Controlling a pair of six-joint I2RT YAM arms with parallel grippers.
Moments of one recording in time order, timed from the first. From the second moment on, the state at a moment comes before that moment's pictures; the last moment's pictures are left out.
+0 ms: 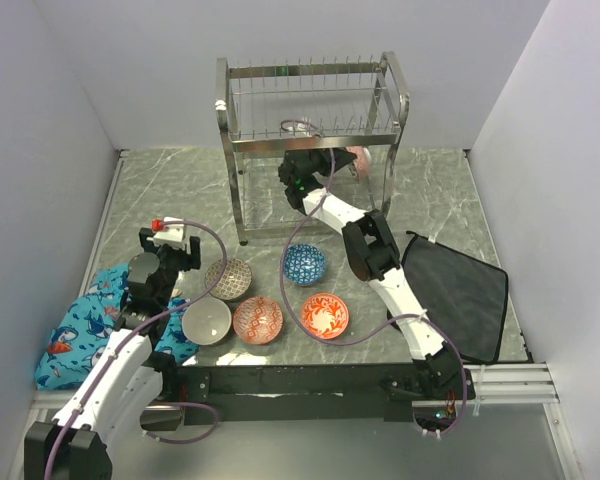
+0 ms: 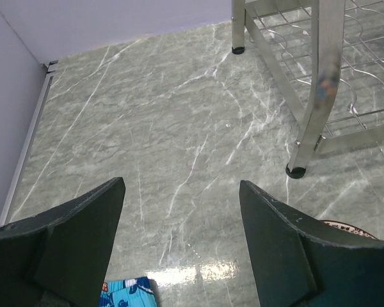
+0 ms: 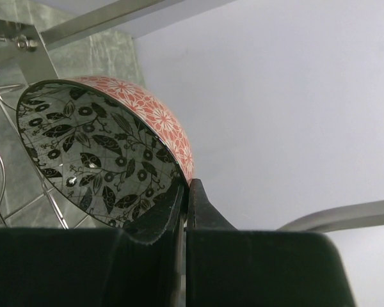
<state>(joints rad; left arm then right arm) -0.16 0.69 0.31 0.29 -0.09 0.14 0.59 2.69 2.28 0.73 1.52 -1.51</state>
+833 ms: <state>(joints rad) -0.09 0.70 0.30 0.29 -0.07 0.14 0.57 2.84 2.46 0.53 1.47 -1.36</state>
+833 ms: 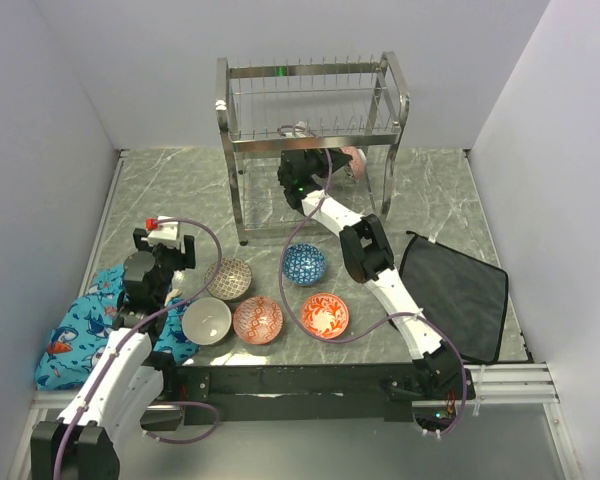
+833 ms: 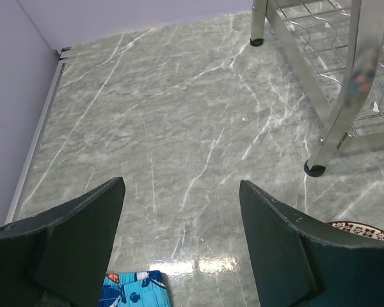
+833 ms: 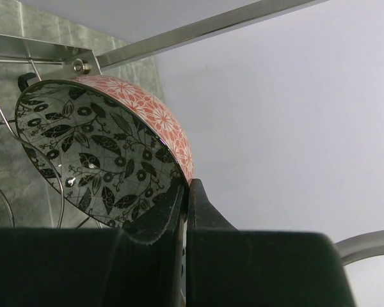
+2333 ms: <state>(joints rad) -0.06 0.74 0.35 0.21 -0.02 0.13 0.80 2.16 1.63 0.16 1.34 -0.84</state>
